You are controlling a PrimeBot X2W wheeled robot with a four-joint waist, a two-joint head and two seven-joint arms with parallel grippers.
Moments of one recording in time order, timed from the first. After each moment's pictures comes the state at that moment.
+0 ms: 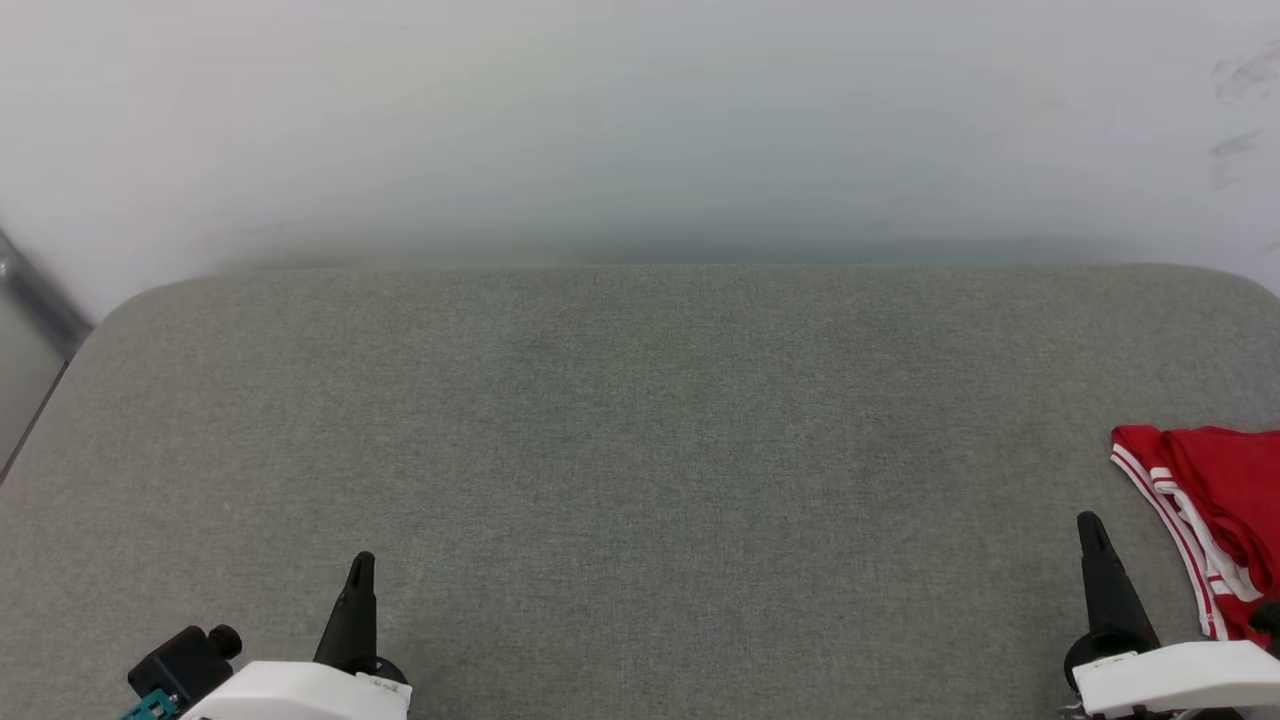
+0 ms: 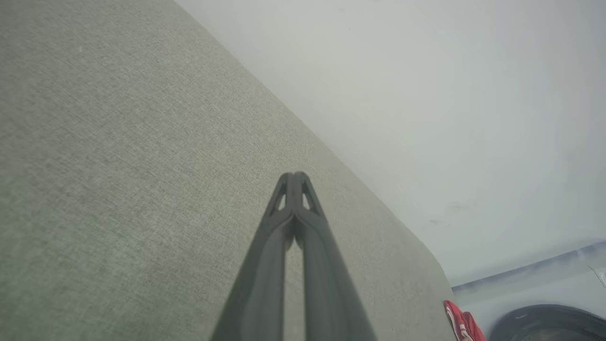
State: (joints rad) left arm 0.05 0.05 0.04 0.17 -0.85 -0.08 -0.08; right arm 0.04 -0.05 -0.11 0.15 0.88 0.13 -0.07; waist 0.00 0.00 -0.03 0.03
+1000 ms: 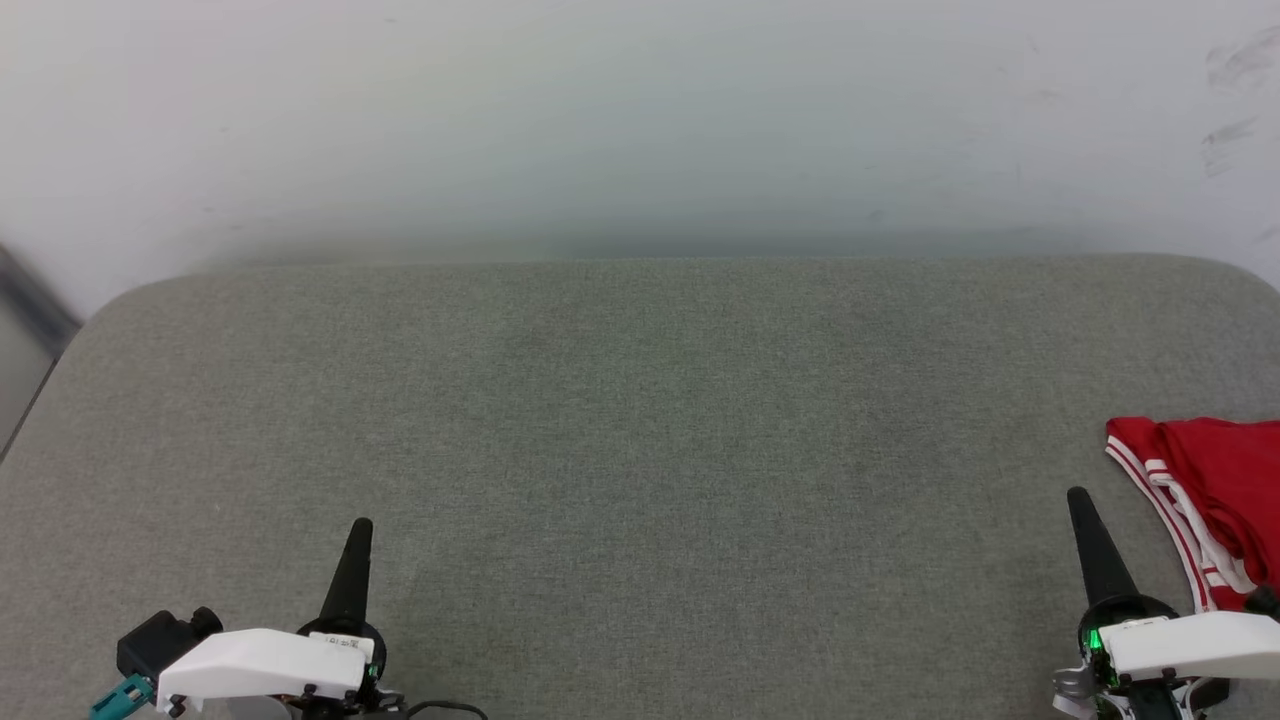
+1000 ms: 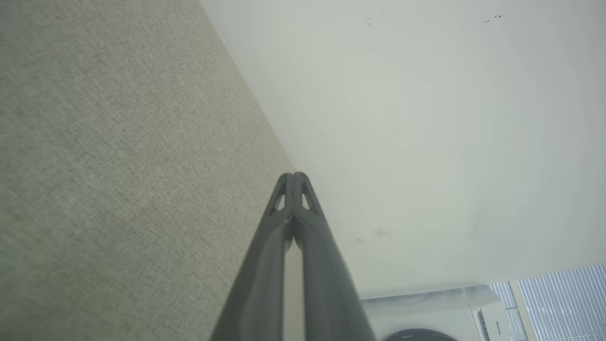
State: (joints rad) left arm -0.02 0.05 0.07 0.20 -1.20 -0.10 0.01; right arm -0.03 -0.05 -0.11 0.19 1.21 0.13 0.01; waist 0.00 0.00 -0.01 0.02
